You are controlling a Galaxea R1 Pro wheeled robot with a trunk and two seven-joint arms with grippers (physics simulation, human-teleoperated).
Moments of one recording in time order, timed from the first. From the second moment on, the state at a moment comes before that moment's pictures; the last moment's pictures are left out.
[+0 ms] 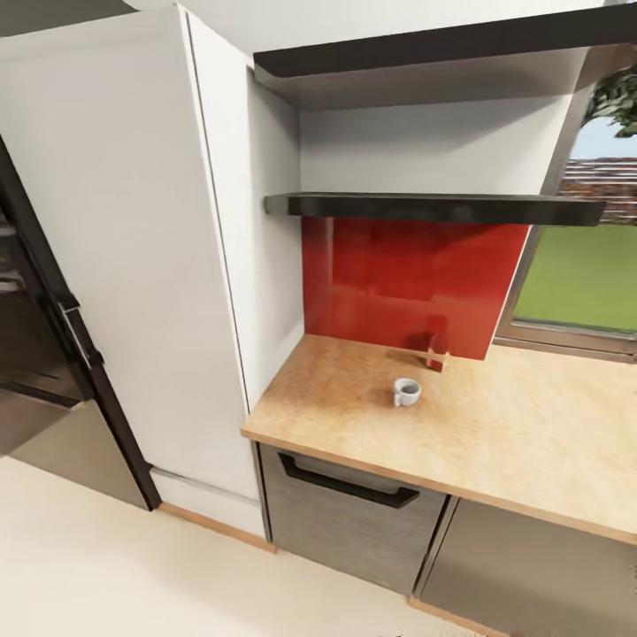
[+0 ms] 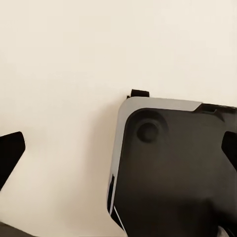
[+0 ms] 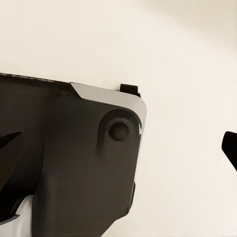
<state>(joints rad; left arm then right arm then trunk) -0.07 0.07 0.09 -0.18 0.06 -0.11 -0.01 -0.25 -0.02 0.17 -0.03 -0.04 0.00 0.06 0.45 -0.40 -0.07</state>
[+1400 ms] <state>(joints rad) -0.07 0.07 0.08 -0.19 0.05 -0.11 -0.01 -0.25 -0.02 0.17 -0.03 -0.04 0.00 0.06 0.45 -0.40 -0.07</state>
